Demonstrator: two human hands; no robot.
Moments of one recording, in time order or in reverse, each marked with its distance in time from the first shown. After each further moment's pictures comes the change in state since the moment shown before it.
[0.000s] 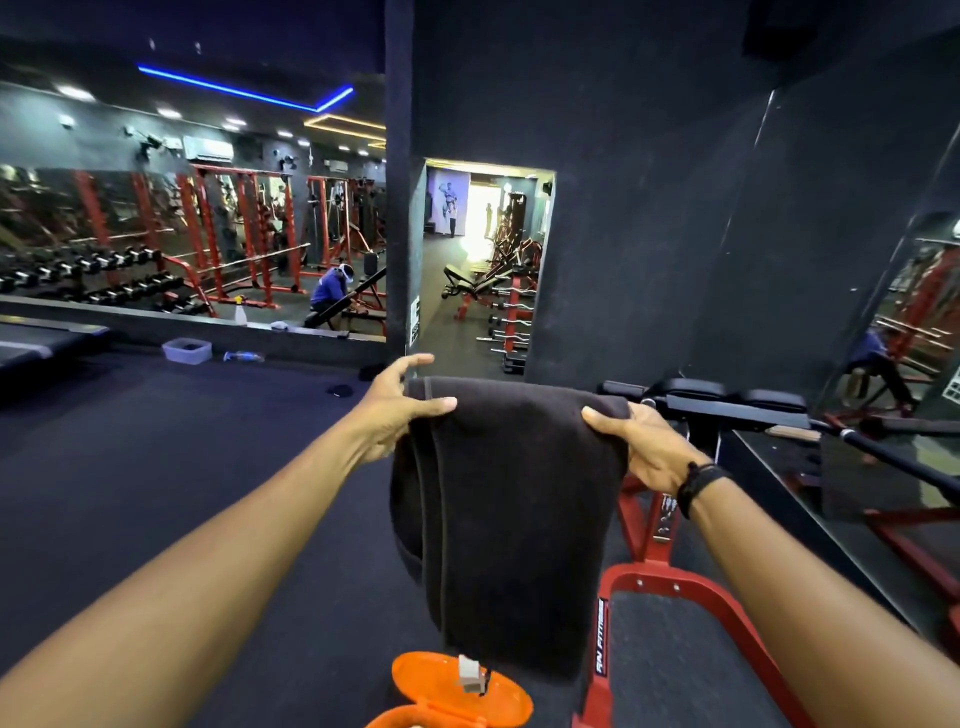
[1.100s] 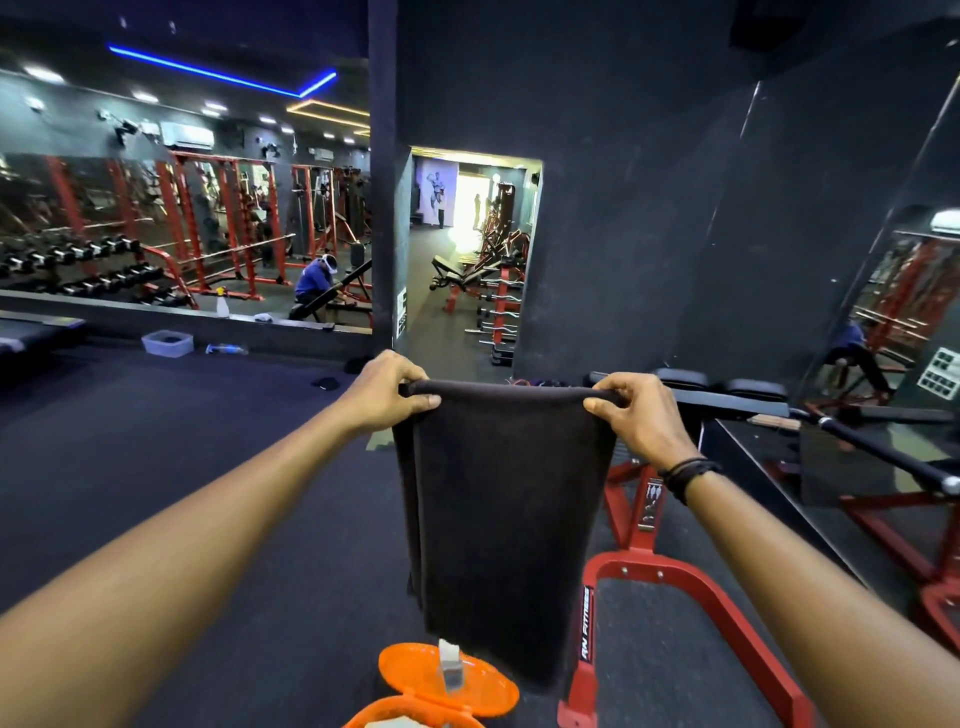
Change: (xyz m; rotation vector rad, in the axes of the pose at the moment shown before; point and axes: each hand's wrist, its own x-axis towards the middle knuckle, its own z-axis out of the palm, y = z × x) left_hand 0.017 0.002 0.002 0.920 -0.060 0.327; right_hand 0.001 -0.012 -0.023 -0.992 0.361 -0.474
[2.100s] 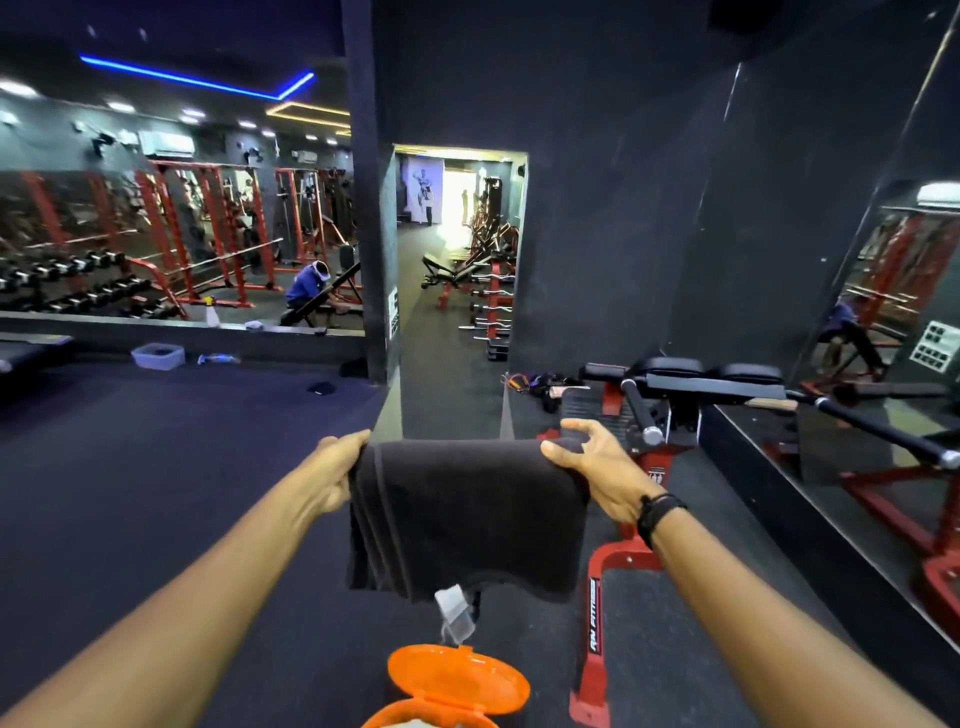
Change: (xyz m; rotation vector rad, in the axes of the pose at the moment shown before) left_hand -0.036 -0.032 0.035 -1.009 0.100 -0.799; right_hand -0.038 0.018 0.060 0.879 -0.361 0.480
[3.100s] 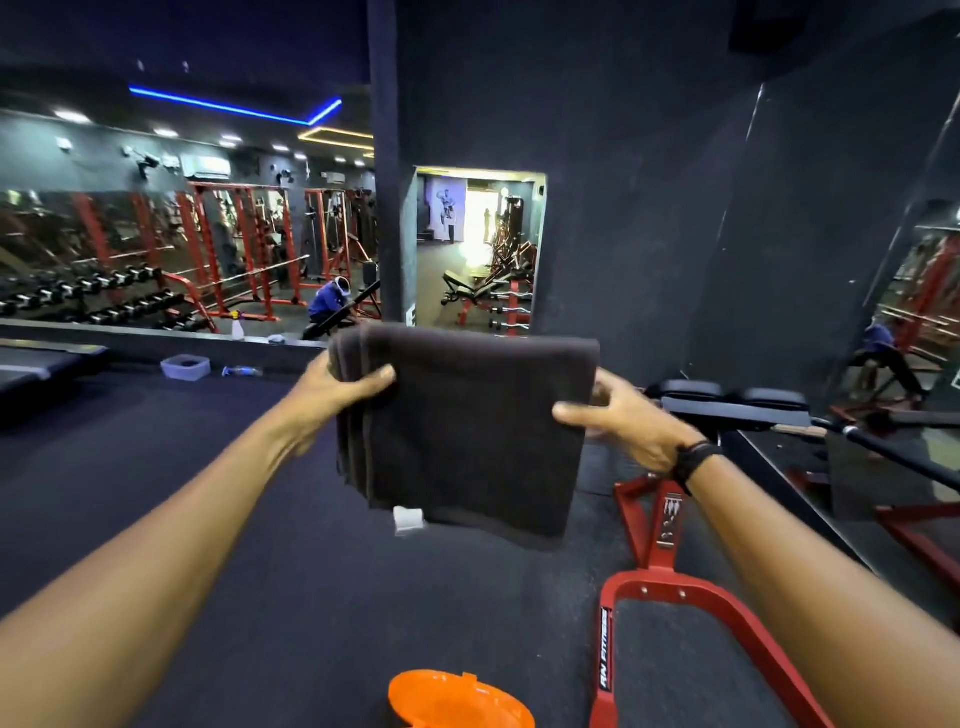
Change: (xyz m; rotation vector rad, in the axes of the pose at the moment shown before) left_hand -0.011 0.074 0.000 0.284 -0.239 0.618; right_hand 0.016 -0.086 -0.026 -0.257 -0.271 -0.258
